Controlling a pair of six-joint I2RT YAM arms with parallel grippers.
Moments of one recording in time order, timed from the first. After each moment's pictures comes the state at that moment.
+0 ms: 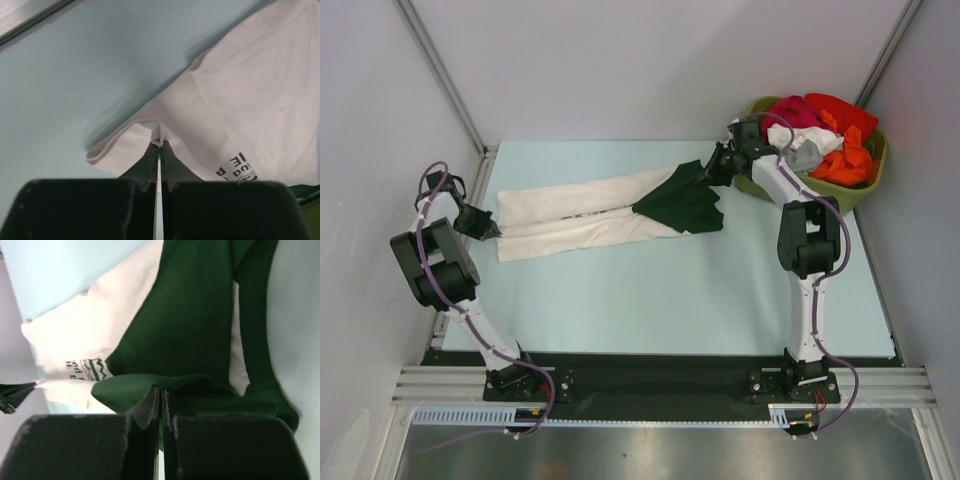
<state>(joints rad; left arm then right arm) 0.45 1.93 1.43 -0.72 0.16 -0.75 0.19 2.23 1.91 -0.50 -0.42 0.62</state>
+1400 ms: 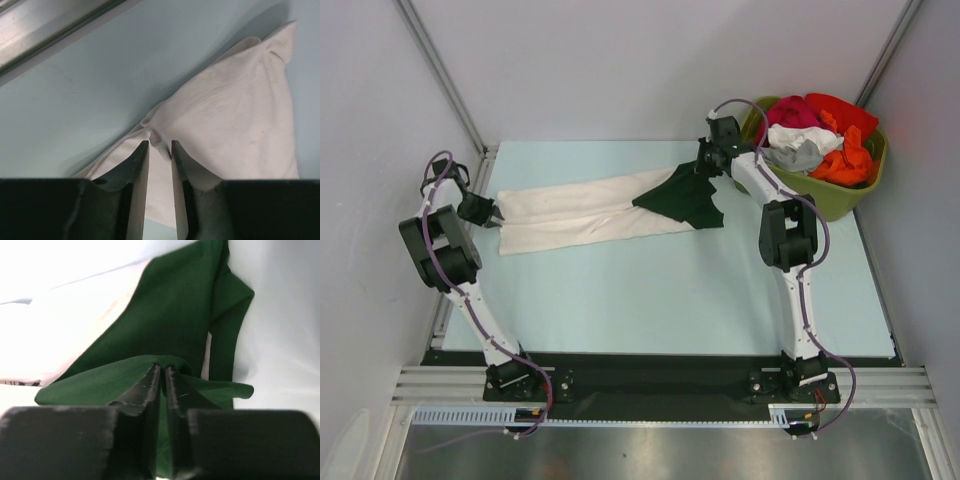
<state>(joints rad) 0.42 2.14 1.68 -0.77 0.16 -0.78 0.26 2.39 2.14 -0.50 -0.11 0.38</state>
